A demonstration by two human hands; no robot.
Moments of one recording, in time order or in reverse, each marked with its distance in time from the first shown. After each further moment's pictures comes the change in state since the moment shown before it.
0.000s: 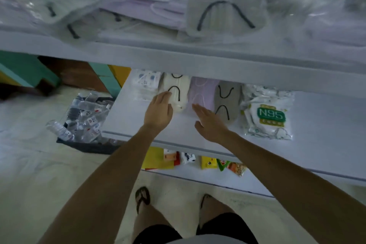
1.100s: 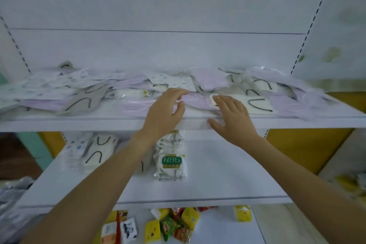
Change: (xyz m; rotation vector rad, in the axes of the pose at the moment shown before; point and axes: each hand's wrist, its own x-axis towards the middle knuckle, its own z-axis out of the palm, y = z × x) left_hand -0.055 0.427 -0.091 -0.360 0.344 0.670; right_hand -0.337 0.116 -0.274 -0.384 0.838 0.084
